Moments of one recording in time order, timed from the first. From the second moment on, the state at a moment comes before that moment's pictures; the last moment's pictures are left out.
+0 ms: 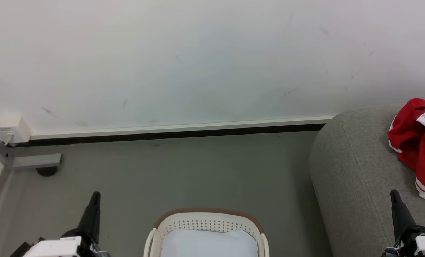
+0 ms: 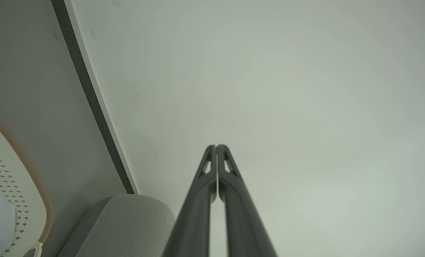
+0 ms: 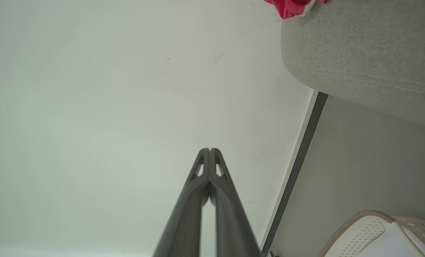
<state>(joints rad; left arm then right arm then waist) -0.10 0.05 0.11 0.25 -1.61 -0.13 0.11 -0.10 -0.06 -0.10 0.24 1.62 0.13 0.11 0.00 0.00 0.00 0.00</state>
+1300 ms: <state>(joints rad) -0.10 0.05 0.11 0.25 -1.61 -0.13 0.11 -0.10 -0.05 -0.11 0.24 1.62 0.13 0.11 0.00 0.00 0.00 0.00</state>
